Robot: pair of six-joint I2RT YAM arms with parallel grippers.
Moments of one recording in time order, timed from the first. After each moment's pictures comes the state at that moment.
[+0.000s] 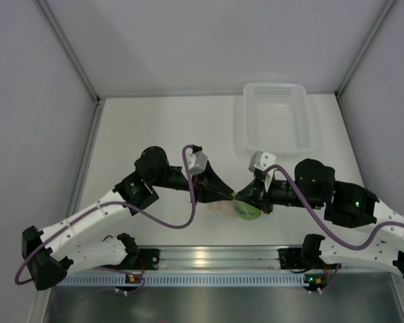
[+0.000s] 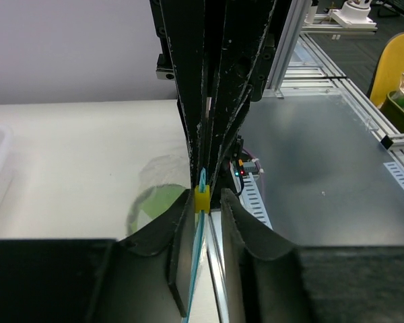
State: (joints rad) left arm -0.89 1.03 0.91 0.18 0.88 -0.13; right arm 1.14 0.79 1.12 -0.62 -0.13 -0.01
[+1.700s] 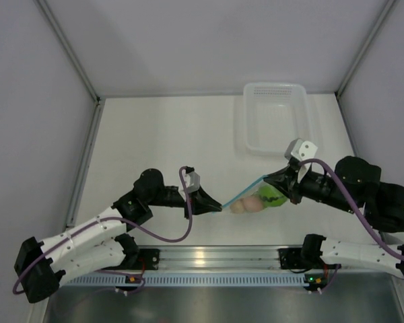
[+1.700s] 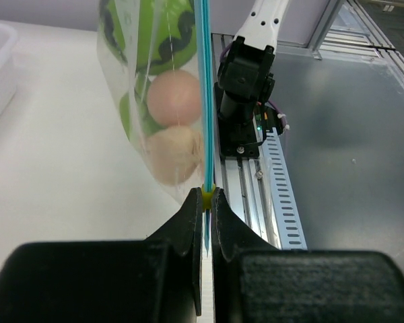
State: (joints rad) left arm -0.87 0.88 0.58 0.24 0.77 -0.09; right arm 1.14 0.74 1.33 -0.86 0.14 -0.07
